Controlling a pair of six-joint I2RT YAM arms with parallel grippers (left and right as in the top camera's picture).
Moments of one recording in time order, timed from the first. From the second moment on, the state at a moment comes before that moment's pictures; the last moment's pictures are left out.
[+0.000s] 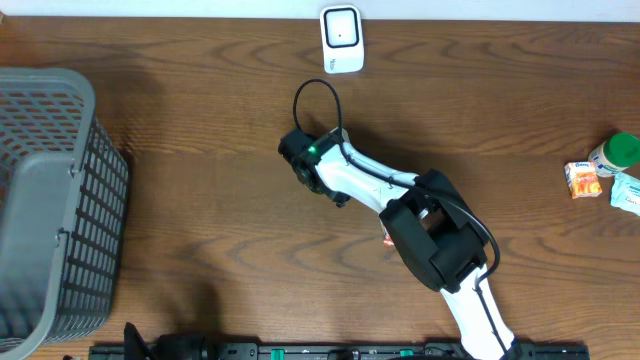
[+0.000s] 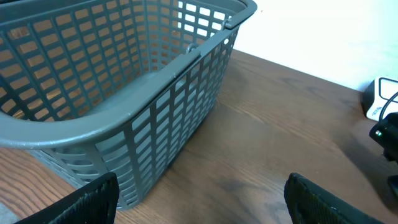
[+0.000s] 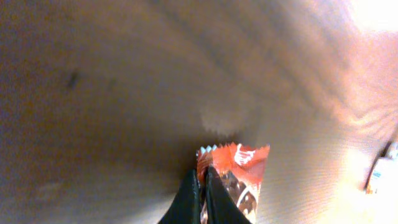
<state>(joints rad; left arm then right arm) 0.09 0.00 1.11 -1.44 -0.31 -0.22 0.75 2.27 1.63 -1.01 0.62 0.35</state>
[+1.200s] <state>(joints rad) 0.09 0.00 1.11 -1.44 -0.31 -0.22 0.30 2.01 1.73 -1.56 -0.40 0.36</state>
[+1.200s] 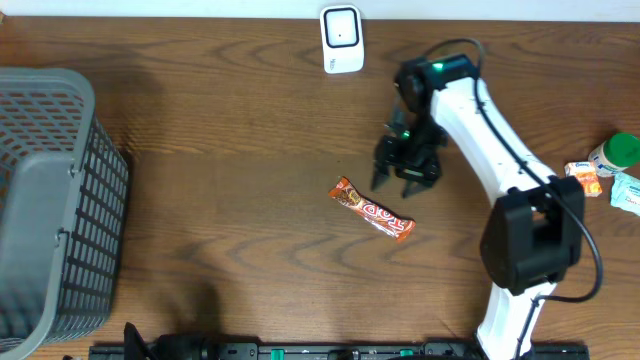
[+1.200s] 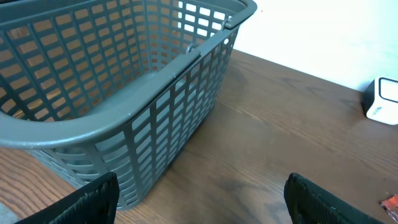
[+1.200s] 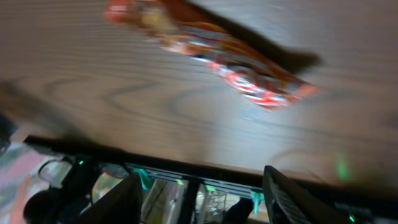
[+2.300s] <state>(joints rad) 0.09 0.00 1.11 -1.44 -0.31 -0.22 0.10 1.30 0.42 -0.31 -0.65 0.62</state>
